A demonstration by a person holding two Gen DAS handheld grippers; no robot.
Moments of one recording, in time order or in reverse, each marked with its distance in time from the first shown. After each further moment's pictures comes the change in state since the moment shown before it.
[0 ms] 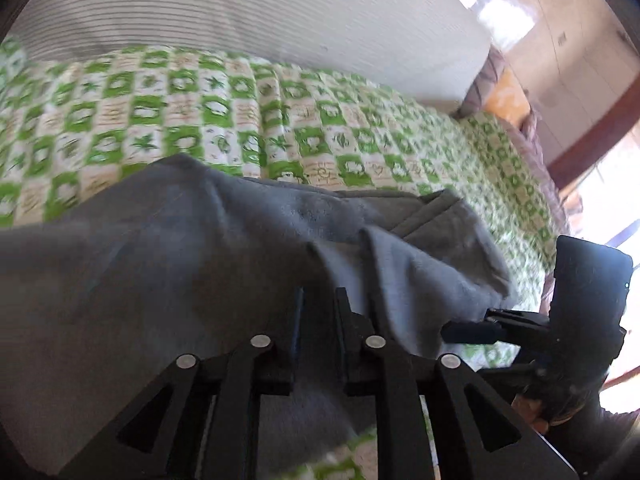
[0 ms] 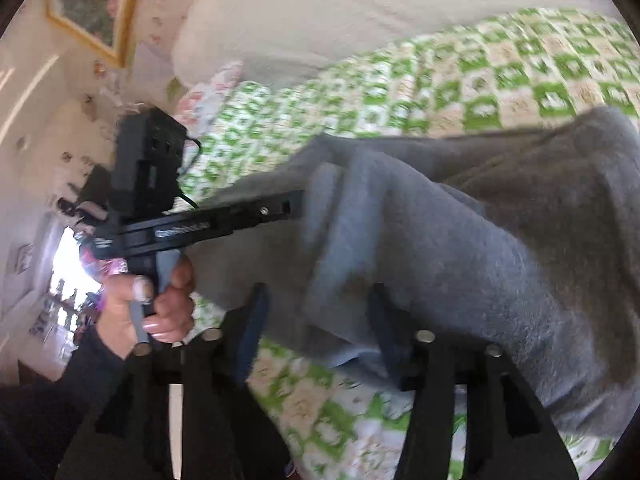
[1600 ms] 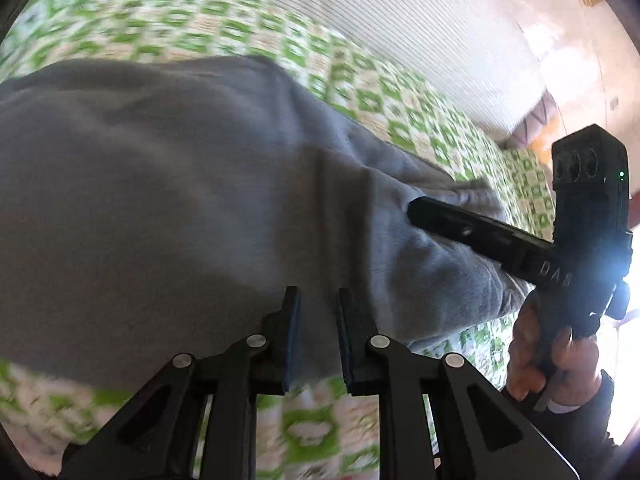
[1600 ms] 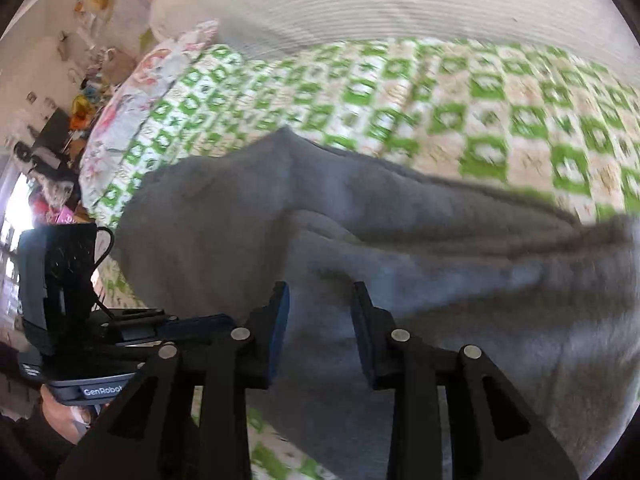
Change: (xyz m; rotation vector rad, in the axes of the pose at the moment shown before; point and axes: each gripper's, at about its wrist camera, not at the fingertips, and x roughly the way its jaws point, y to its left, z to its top) left arm -0.010 0.022 -0.092 -0.288 -0.043 0.095; right arm 0.056 0.002 0.044 -0.153 0.128 -0.220
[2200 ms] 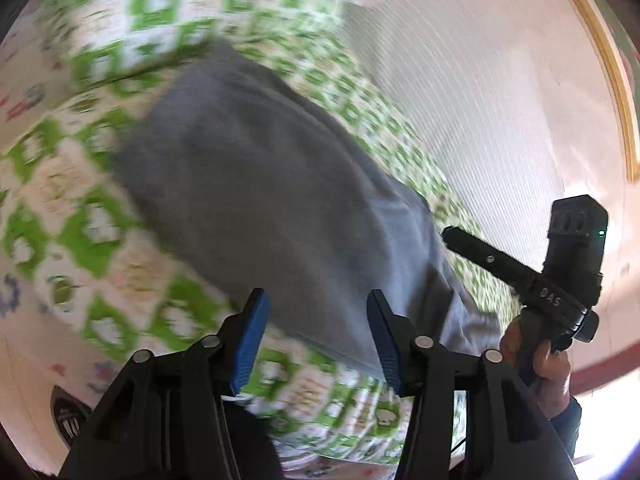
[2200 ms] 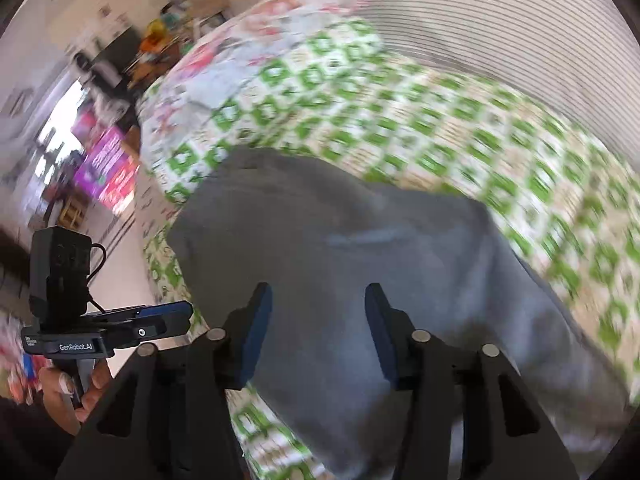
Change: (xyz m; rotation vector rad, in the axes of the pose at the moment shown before) left arm -0.116 0.134 -0.053 -0.447 -0.304 0.025; right arm 0.062 0.134 0.065 -0.338 0.090 0.143
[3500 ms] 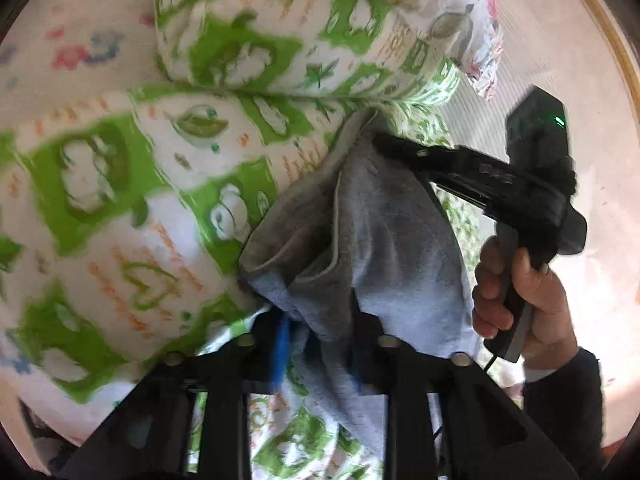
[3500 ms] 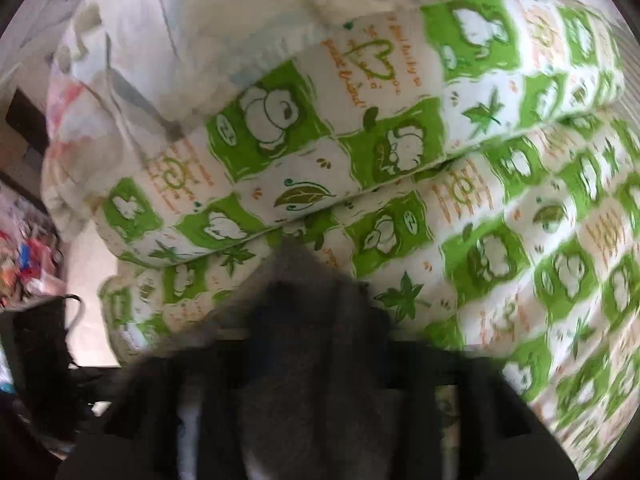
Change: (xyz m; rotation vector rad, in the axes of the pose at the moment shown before) left arm 0.033 0.078 0.042 -0.290 -0.141 0.002; right arm 0.225 0.080 0.150 -0.306 0.275 0.165
